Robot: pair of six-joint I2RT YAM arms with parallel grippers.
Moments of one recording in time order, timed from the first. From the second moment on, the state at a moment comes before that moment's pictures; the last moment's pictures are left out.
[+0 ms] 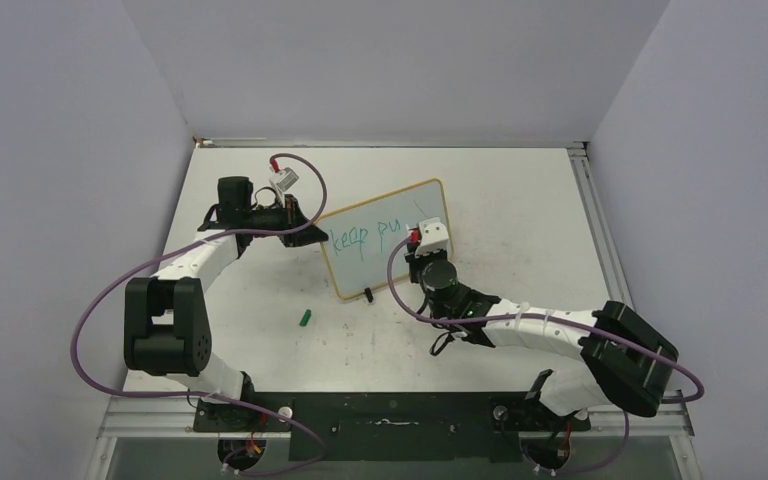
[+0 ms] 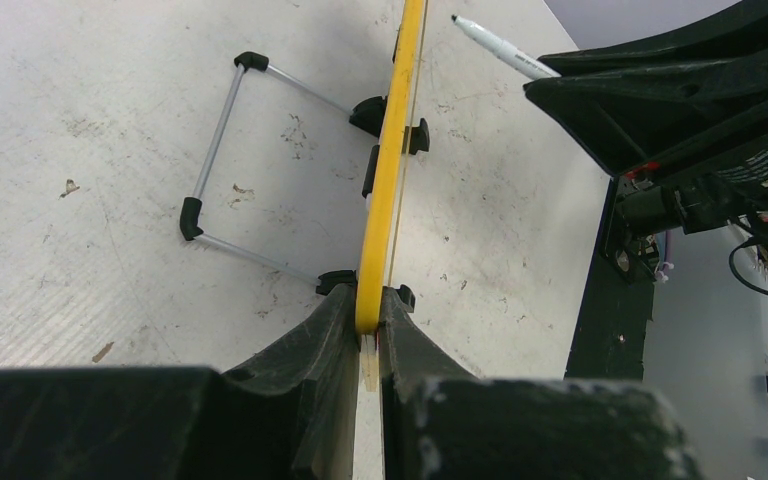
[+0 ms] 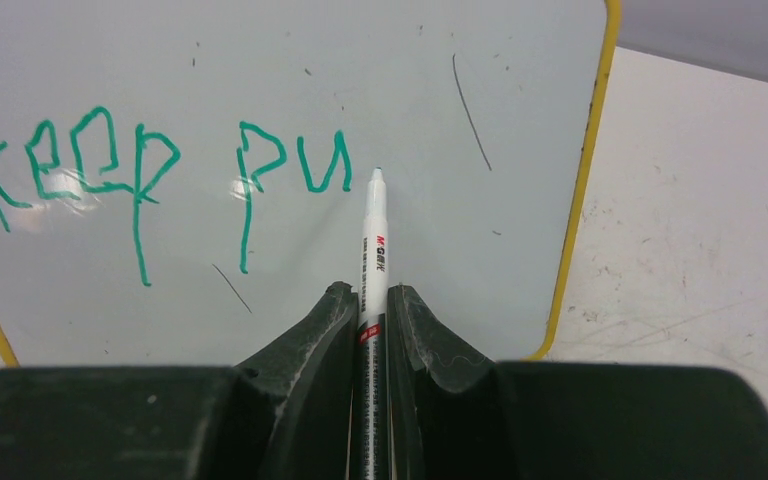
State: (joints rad) left arm -0.03 1.56 0.97 -0.10 1.10 -0.02; right arm 0.95 1.39 0.61 0.54 0.66 0.08
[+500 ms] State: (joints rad) left arm -0.03 1.56 0.97 -0.10 1.10 -0.02; right arm 0.87 1.35 0.62 0.55 0.59 0.04
